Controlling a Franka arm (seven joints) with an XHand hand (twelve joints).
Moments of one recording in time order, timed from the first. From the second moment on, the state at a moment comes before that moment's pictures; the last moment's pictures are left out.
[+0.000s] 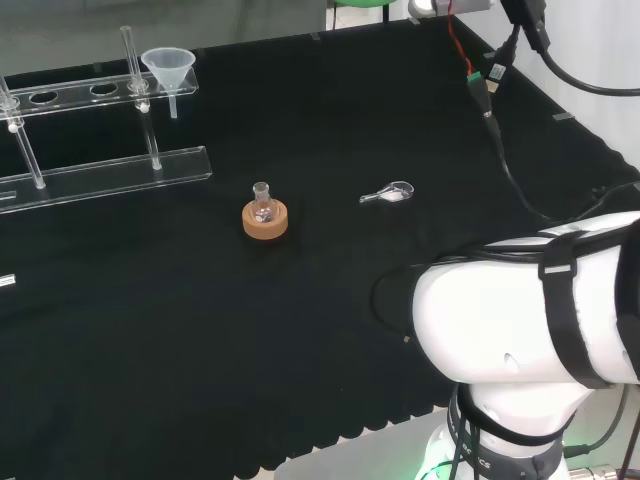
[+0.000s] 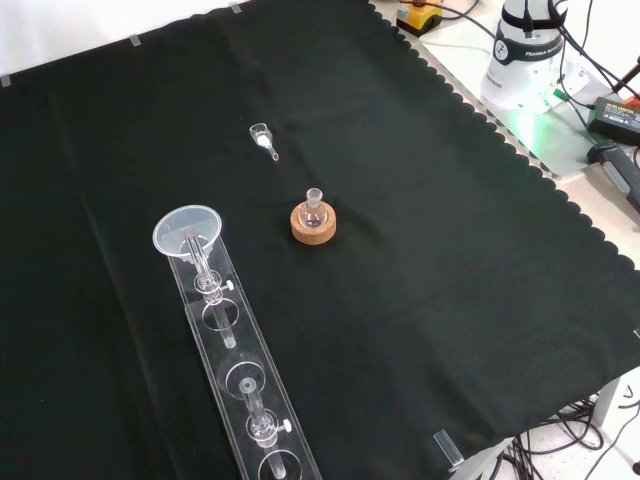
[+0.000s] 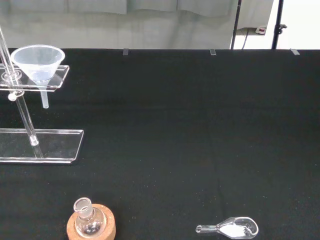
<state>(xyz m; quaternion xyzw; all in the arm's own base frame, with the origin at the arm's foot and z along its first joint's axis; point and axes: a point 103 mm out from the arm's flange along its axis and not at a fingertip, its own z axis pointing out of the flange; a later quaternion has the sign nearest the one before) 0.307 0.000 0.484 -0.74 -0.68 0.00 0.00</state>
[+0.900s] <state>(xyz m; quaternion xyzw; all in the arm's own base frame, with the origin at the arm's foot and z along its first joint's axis) 0.329 -0.002 0.464 -0.72 -0.70 0.01 -0.01</state>
